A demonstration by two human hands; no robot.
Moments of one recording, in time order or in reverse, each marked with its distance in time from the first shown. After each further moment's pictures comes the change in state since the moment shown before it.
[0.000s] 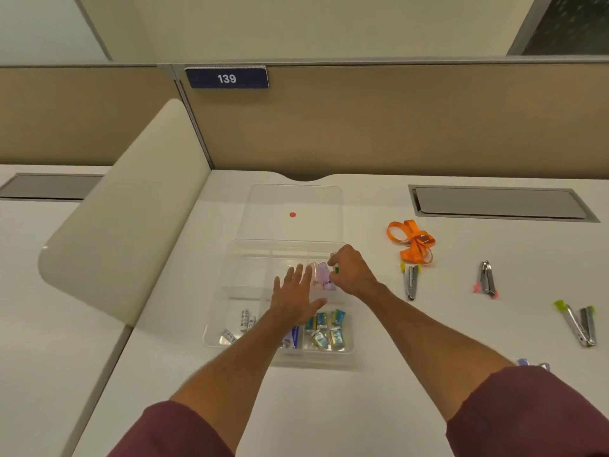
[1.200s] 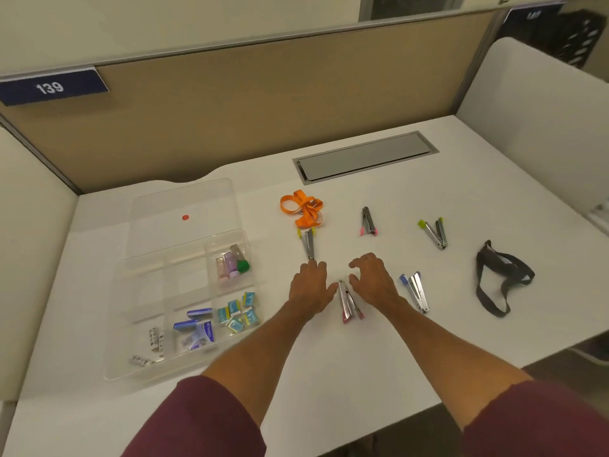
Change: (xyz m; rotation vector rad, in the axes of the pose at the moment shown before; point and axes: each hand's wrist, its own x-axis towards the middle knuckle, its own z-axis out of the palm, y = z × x) left_hand -0.016 0.199 0.064 0.046 0.038 0.370; right_hand -0.173 0.173 -0.032 0.074 0.265 0.449
